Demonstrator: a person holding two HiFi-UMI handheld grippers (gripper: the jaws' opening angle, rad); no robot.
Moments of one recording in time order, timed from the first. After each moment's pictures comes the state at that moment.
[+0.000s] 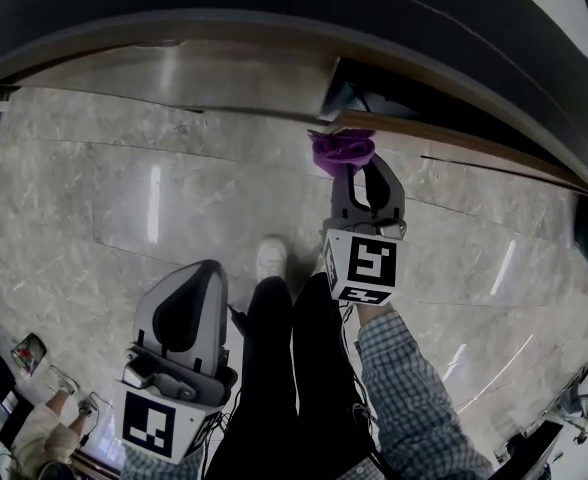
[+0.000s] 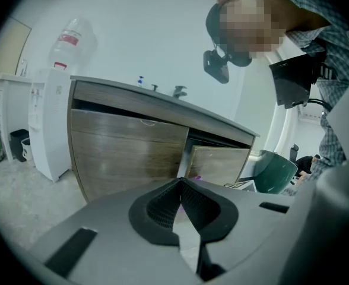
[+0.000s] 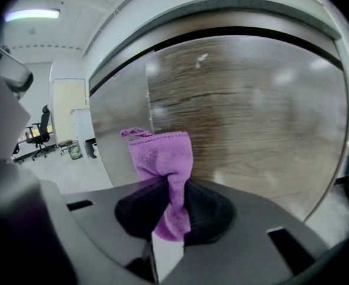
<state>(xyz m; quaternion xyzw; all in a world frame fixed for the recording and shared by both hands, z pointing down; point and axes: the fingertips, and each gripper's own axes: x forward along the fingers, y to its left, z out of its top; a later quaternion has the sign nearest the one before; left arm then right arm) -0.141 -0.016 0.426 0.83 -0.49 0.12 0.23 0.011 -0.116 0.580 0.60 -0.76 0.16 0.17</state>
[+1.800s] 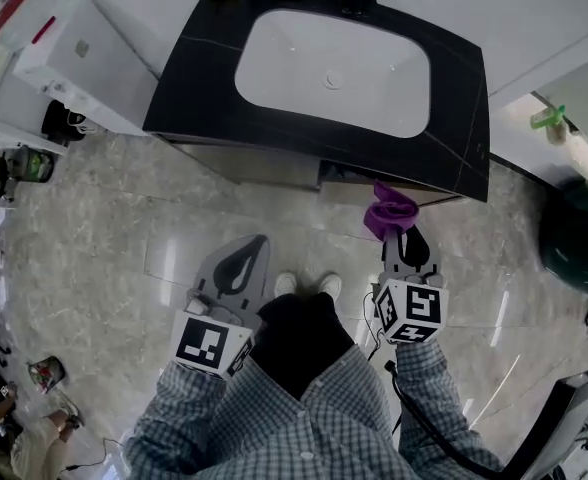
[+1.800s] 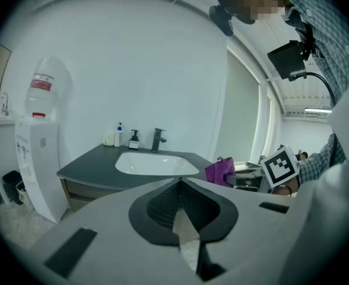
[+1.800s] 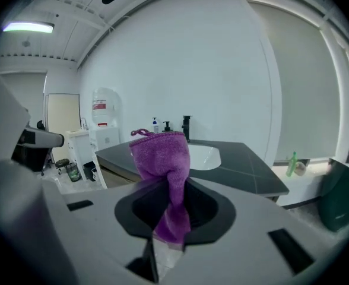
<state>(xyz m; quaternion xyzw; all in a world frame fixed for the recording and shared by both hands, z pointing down) -0.147 -0.006 0.152 0.88 -0.45 0.10 0.15 0.070 -0.039 0.206 0.64 -0.74 0.14 0.16</state>
